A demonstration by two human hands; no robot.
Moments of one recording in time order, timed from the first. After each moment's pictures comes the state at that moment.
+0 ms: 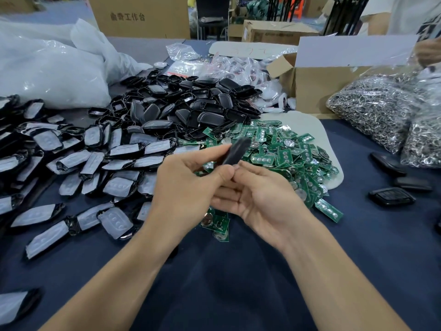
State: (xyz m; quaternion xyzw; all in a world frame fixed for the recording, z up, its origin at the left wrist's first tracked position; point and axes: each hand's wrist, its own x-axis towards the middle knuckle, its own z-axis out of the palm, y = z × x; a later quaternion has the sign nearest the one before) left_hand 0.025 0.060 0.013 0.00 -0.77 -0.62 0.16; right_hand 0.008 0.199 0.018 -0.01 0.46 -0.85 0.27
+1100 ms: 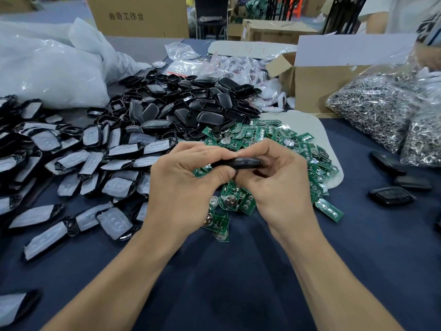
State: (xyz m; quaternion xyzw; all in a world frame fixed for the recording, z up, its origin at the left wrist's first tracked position) left_hand 0.029 0.061 0.018 -0.07 -0.78 -0.56 0.26; right_hand -0.001 0.209 0.006 -0.17 0.67 -0.72 -0.08
